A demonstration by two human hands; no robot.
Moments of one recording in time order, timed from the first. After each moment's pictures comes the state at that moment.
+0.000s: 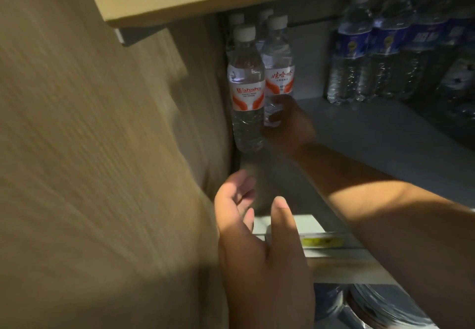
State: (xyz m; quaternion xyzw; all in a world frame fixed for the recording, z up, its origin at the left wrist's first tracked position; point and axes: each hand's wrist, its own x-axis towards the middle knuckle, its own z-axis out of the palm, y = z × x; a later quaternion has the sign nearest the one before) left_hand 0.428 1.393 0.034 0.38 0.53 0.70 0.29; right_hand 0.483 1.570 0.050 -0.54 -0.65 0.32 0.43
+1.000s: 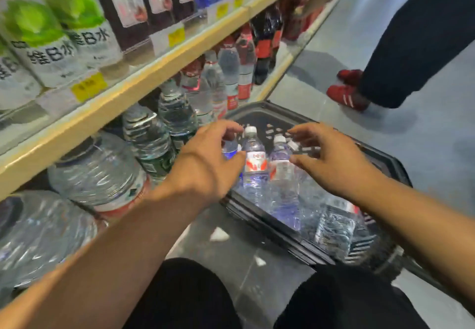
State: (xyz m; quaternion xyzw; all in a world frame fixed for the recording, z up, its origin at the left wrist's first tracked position) left_hand 0.814 1.249 -0.024 0.87 0.21 0.13 0.43; right_hand 0.938 1.078 -0.020 -0.89 -0.34 0.09 0.29
